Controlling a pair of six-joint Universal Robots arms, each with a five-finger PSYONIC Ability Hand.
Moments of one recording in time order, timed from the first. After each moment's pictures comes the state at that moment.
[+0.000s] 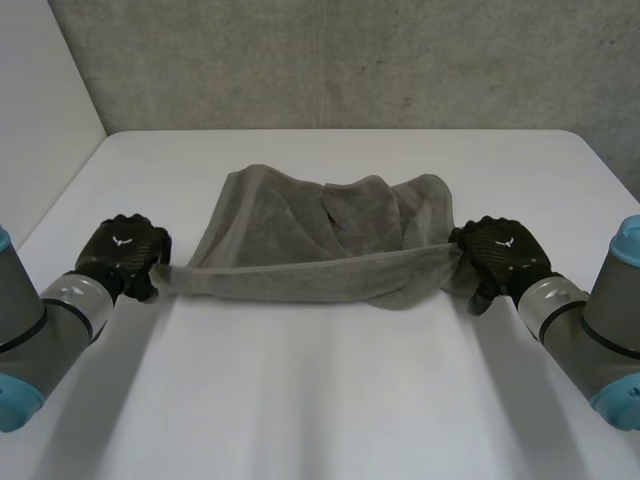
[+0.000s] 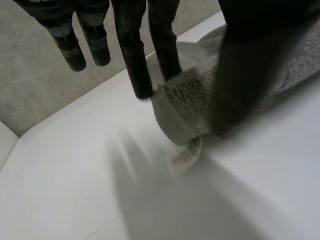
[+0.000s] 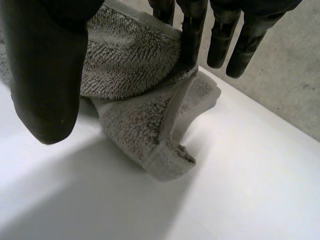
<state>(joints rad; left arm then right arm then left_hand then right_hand) 4.58 -1.90 -1.82 3.41 -1.37 3.48 1.80 -1.13 1.73 -0.30 1.34 2.82 0.66 0.66 0.22 0.23 0.49 0.39 0.40 0.22 0.25 0.16</state>
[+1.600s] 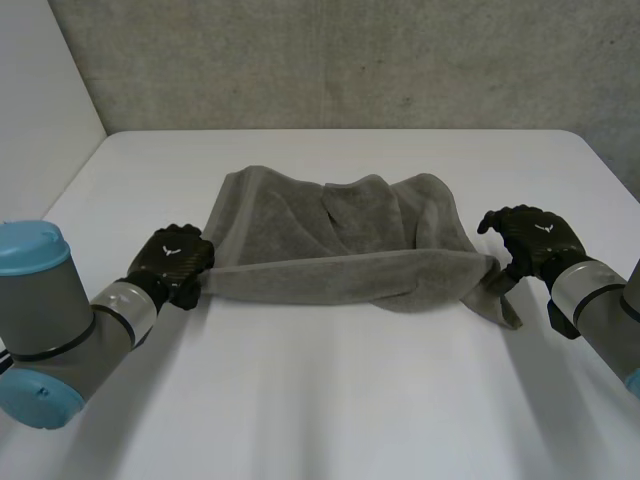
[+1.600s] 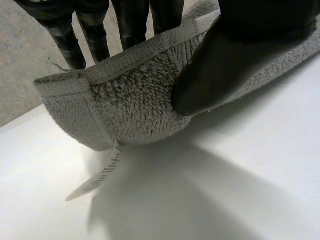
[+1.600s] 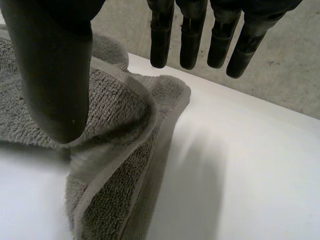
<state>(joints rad) 4.47 -2.03 -1.75 3.45 -1.32 3.45 1.70 -1.16 1.71 -0.25 1.31 3.02 1.30 1.30 0.22 0.23 1.14 0.46 0.45 0.22 0.25 0.24</state>
